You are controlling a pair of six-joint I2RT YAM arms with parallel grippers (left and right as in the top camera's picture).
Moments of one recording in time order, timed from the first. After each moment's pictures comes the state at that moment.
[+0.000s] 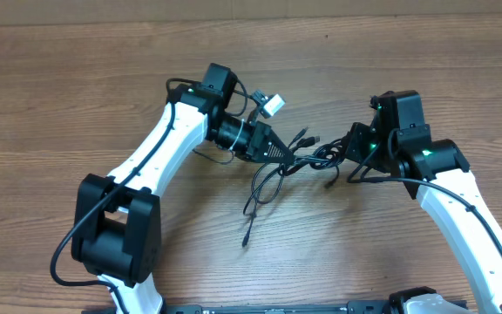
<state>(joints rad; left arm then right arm) -0.36 1.90 1.46 -0.98 1.21 0.08 0.20 1.35 1.05 -0.70 -0.16 0.56</state>
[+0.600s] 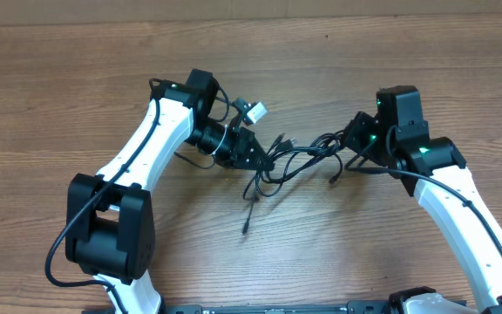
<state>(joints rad) -0.29 1.90 1.47 -1.22 1.07 0.22 0.20 1.38 1.05 -0.59 -0.11 0.73</state>
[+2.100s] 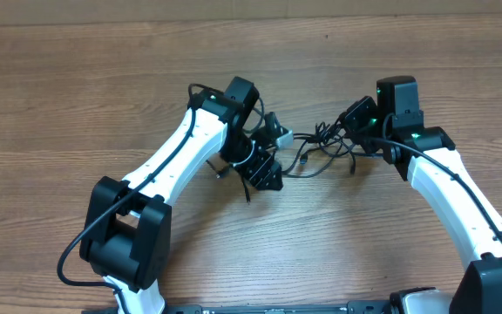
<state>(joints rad) -0.47 1.90 1.47 -1.08 0.59 0.32 0.16 1.51 1.05 -0.44 -0.19 1.06</state>
